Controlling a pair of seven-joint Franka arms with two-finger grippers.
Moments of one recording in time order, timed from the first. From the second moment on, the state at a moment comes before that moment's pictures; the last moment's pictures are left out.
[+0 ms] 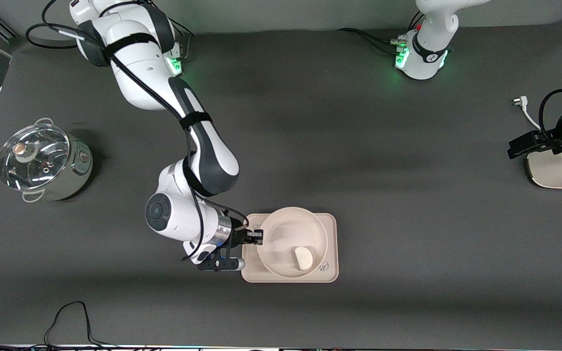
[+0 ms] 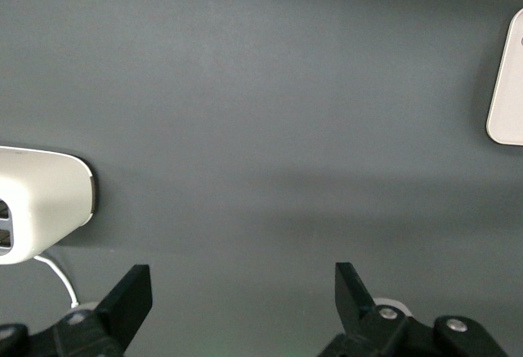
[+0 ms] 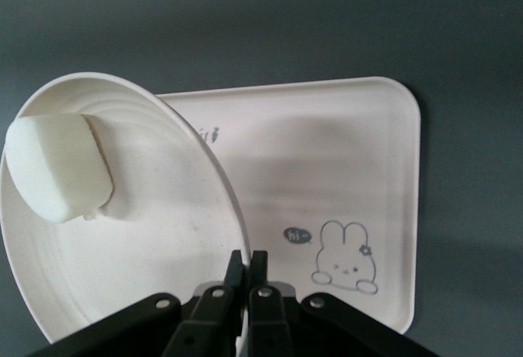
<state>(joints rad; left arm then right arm) 0.23 0.07 -0.22 -1.59 0.02 1.59 -0.09 0.59 0.98 -0.26 -1.01 0.69 2.13 0.20</state>
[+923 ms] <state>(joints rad) 0.23 0.07 -0.22 -1.59 0.02 1.59 -0.09 0.59 1.12 -0.23 -0.99 0.69 2.20 0.21</state>
